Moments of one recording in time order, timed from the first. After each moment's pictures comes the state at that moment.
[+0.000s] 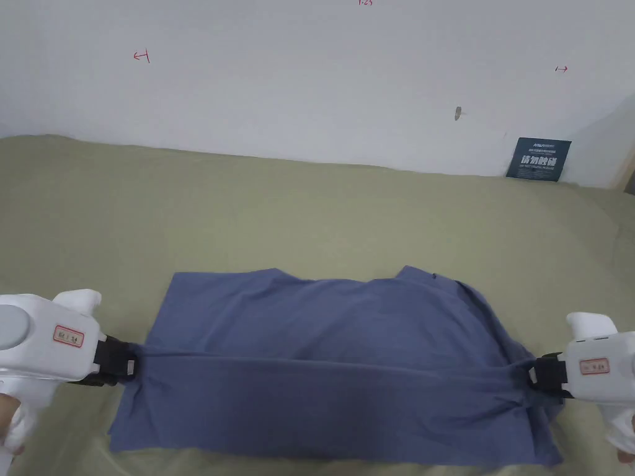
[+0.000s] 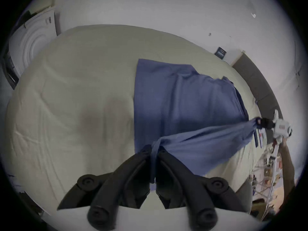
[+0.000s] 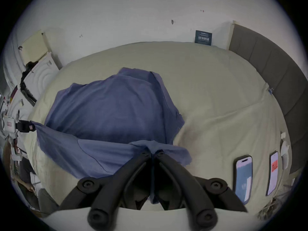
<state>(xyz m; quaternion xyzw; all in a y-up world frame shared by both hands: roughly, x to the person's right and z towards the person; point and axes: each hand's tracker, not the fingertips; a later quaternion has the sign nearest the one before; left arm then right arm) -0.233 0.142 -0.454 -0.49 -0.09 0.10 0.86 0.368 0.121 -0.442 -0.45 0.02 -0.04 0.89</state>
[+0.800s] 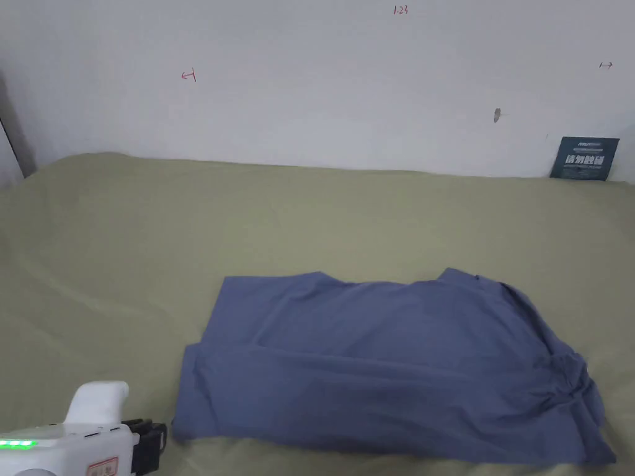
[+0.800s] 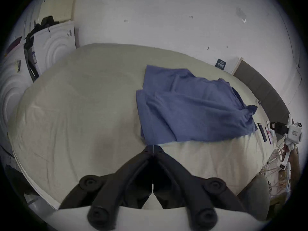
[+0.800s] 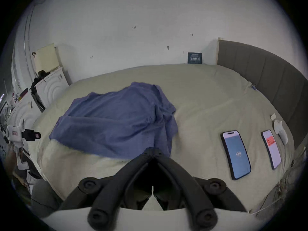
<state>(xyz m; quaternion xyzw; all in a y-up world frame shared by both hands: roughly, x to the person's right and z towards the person) -0.223 0.119 -0.315 -0.42 -0.05 0.08 0.90 0.359 0.128 -0.275 -0.34 0.03 -0.05 0.94</state>
